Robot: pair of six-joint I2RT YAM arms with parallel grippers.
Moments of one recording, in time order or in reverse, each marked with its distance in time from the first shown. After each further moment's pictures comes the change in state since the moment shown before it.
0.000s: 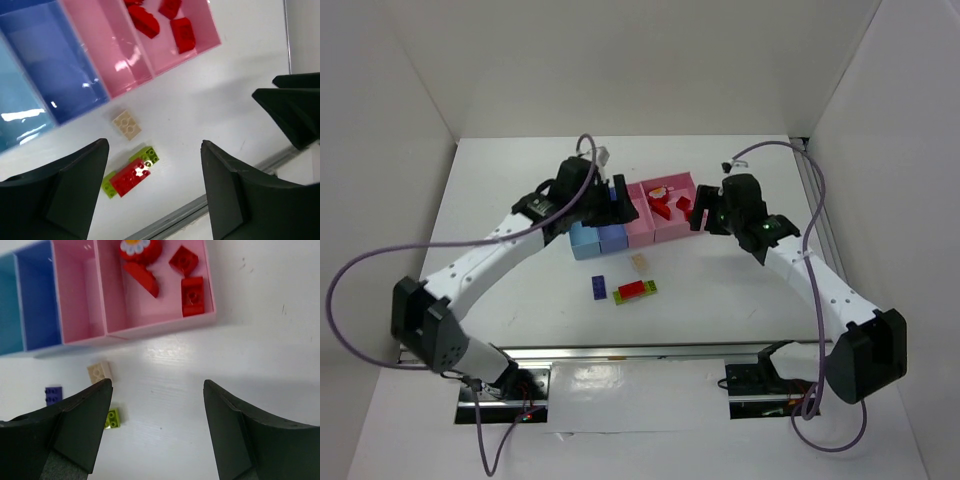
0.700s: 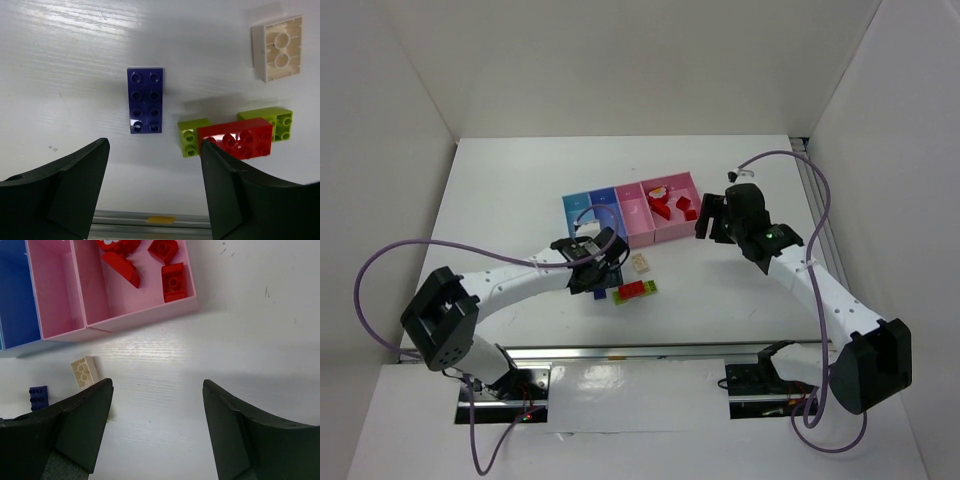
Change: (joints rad) left arm -0.234 -0.023 -0.358 -0.217 -0.434 -0.388; right arm 0.009 -0.055 -0.077 -0.015 0.050 0.011
